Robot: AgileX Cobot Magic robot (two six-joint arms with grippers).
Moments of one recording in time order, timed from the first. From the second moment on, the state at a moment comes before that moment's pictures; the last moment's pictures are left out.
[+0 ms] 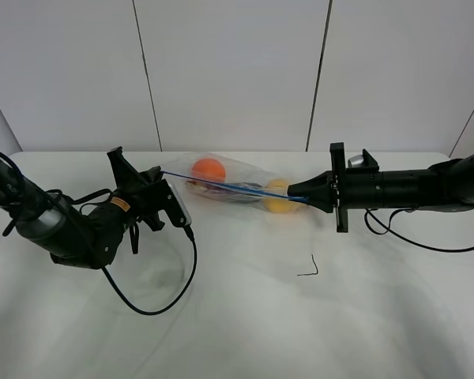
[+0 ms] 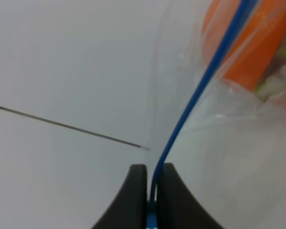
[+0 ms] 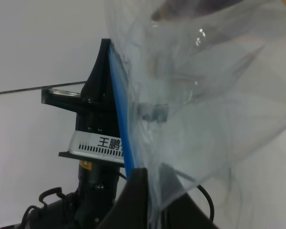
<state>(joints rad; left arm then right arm) -0.38 2.13 -0.77 -0.17 -1.22 1.26 -0.03 2.07 -1.01 1.63 1.20 -0.88</state>
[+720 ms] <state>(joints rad) -0.35 2.13 -0.77 -0.23 -1.22 0.99 -0.04 2.07 -1.01 1.60 1.20 -0.88</state>
